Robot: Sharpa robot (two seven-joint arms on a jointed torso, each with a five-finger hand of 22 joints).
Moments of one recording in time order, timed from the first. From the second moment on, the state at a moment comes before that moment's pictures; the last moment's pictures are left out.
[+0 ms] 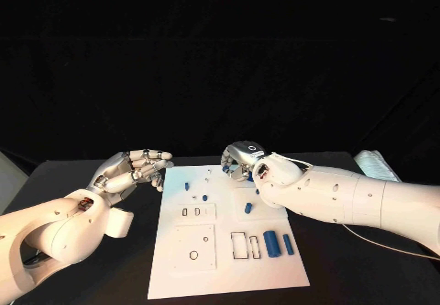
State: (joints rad) left arm 1.24 -0.98 -0.01 1.69 -0.13 -0.22 0.43; left_hand 1.35 -0.18 0.53 0.08 0.05 0.83 0.20 0.32 0.27 1.10 0.13 0.17 0.13 1.14 0.05 0.88 0.79 0.17 1.07 0.14 0.91 0.52; right arm 1.34 -0.56 -0.17 1.21 -1.59 -0.51 -0.21; right_hand 1.29 -0.18 0.63 -0.05 0.13 1.12 0.11 0.22 0.37 1.25 0.07 0.07 0.14 1.47 -0.02 1.26 1.08 0.07 1.46 0.08 1.42 1.31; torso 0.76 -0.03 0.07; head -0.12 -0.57
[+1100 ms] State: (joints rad) left arm 1.26 -0.98 -0.01 1.69 -0.13 -0.22 0.43; left_hand 1.35 -0.18 0.52 0.08 0.05 0.83 0.20 0.32 0.27 1.09 0.13 0.18 0.13 1.14 0.05 0.88 0.79 0.17 1.07 0.14 0.91 0.52; right arm 1.34 -0.44 -0.17 1.08 -1.59 -0.51 -0.20; right_hand 1.29 -0.18 0.63 -0.05 0.14 1.10 0.12 0.22 0.38 1.25 0.07 0.06 0.14 1.47 -0.02 1.26 1.07 0.07 1.46 0.08 1.42 1.31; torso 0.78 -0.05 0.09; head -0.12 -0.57
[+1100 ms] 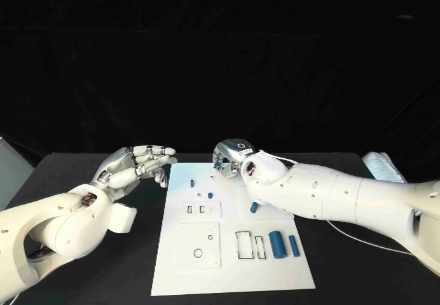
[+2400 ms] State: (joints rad) left arm 1.29 -0.97 -0.01 1.70 -0.13 -0.22 0.42; left_hand 1.35 -0.18 0.52 0.08 0.05 0.82 0.20 0.32 0.27 1.08 0.13 0.18 0.13 1.14 0.05 0.89 0.79 0.17 1.06 0.14 0.91 0.52; right arm 1.33 -0.42 -0.17 1.04 -1.59 -0.49 -0.19; right_hand 1.26 -0.25 0.56 -0.04 0.08 0.96 0.14 0.16 0.39 1.07 0.09 0.06 0.13 1.45 0.01 1.18 0.95 0.07 1.40 0.11 1.32 1.20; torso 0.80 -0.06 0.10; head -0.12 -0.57
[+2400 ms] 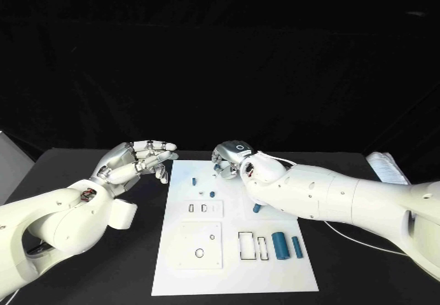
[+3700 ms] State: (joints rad) left arm 1.28 -0.96 -0.01 1.65 -0.13 -0.20 0.42; left_hand 1.35 -0.18 0.52 0.08 0.05 0.81 0.20 0.32 0.28 1.08 0.13 0.19 0.14 1.14 0.05 0.89 0.79 0.17 1.06 0.14 0.91 0.52; right arm 1.38 -0.78 -0.14 1.27 -1.25 -0.43 -0.12; right_hand 1.47 -0.23 0.15 0.28 0.23 0.90 0.16 0.12 0.45 1.39 0.07 1.36 1.30 1.47 -0.01 1.52 1.31 0.06 1.47 0.09 1.44 1.31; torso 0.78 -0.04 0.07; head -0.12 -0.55
